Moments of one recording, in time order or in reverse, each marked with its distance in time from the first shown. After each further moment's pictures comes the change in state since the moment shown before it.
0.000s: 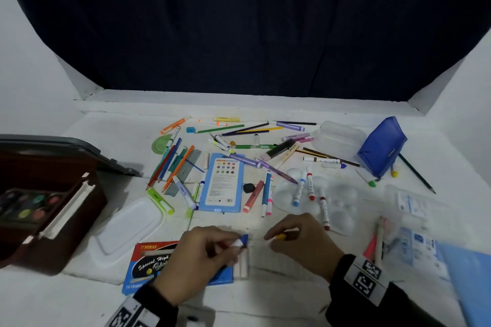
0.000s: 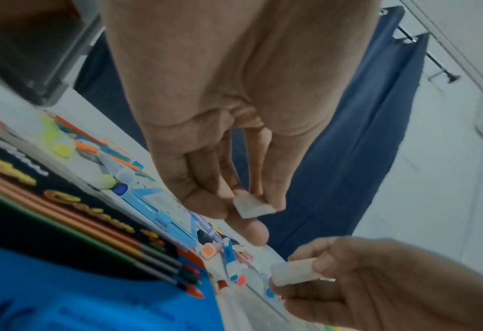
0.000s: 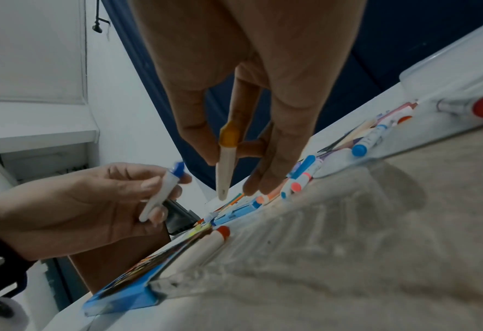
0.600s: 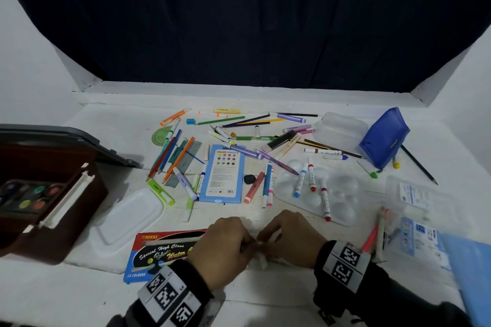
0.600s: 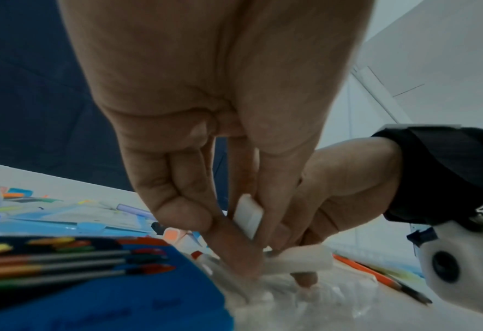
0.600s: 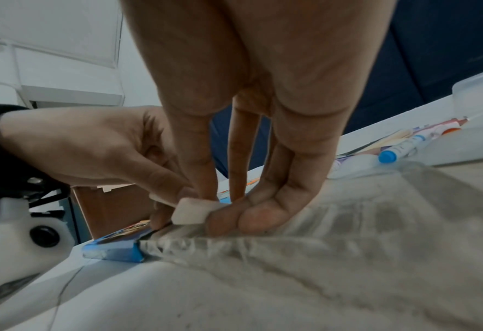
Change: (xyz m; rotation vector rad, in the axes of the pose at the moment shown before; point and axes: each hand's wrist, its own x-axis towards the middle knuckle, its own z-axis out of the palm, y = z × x) left_hand 0.020 0.005 0.029 0.629 -0.119 0.120; right_hand 0.004 -0.018 0.014 -0.311 -0.216 0.036
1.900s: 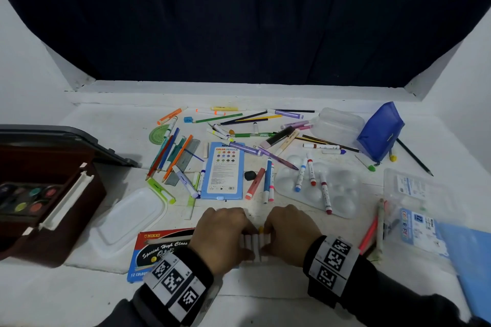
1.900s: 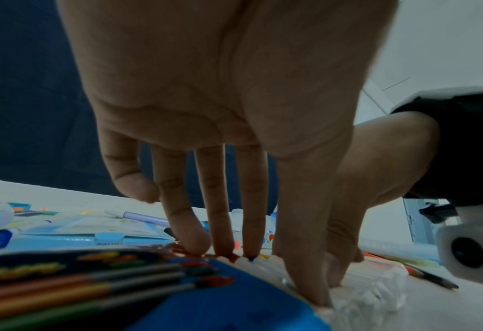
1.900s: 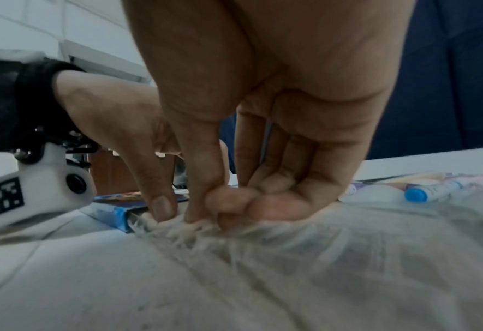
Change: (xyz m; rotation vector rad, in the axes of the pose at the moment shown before) left_hand 0.011 -0.007 -0.006 0.311 -0.066 0.044; right_hand 0.008 -0.008 0.018 -0.441 0.078 0.080
